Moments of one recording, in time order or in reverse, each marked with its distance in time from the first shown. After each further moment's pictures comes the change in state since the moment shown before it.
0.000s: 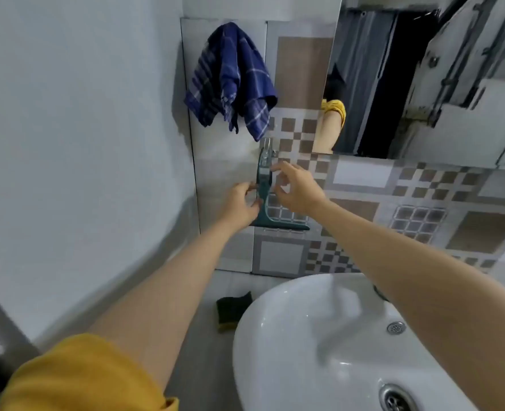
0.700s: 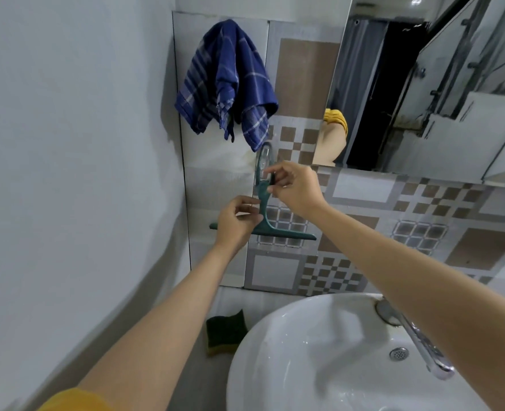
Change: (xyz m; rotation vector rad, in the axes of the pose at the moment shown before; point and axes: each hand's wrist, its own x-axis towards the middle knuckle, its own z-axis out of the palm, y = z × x) left_hand 0.002 -0.012 0.018 -0.518 0.119 -0.096; right_hand 0.026 0.002 -0.003 0.294 0.169 0.107
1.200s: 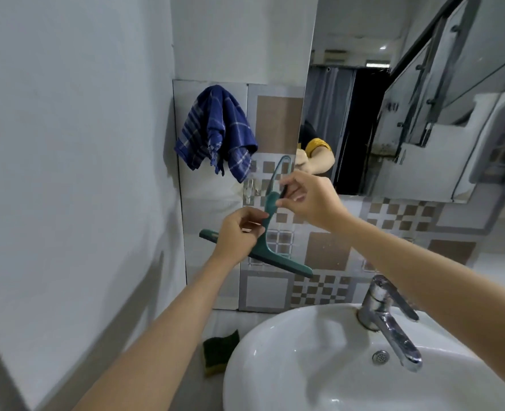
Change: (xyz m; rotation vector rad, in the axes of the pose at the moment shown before) left_hand -0.031 0.071 -0.001 0.077 -0.155 0.209; right_hand -0.035 -0.046 -0.081 -0.211 0.037 -0.226
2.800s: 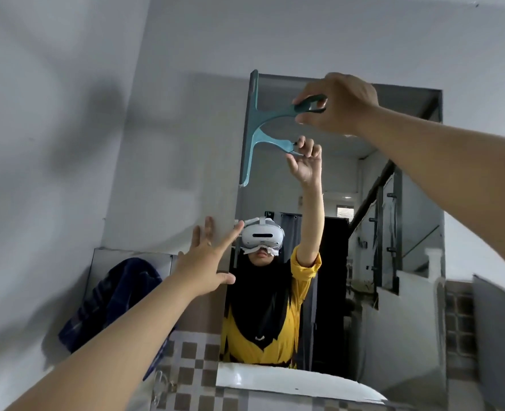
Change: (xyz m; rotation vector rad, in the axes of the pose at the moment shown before) left_hand 0.218 0.163 0.030 1.067 0.032 0.310; right_hand 0.243 -0.073 -0.352 -0.791 0.449 -0.363
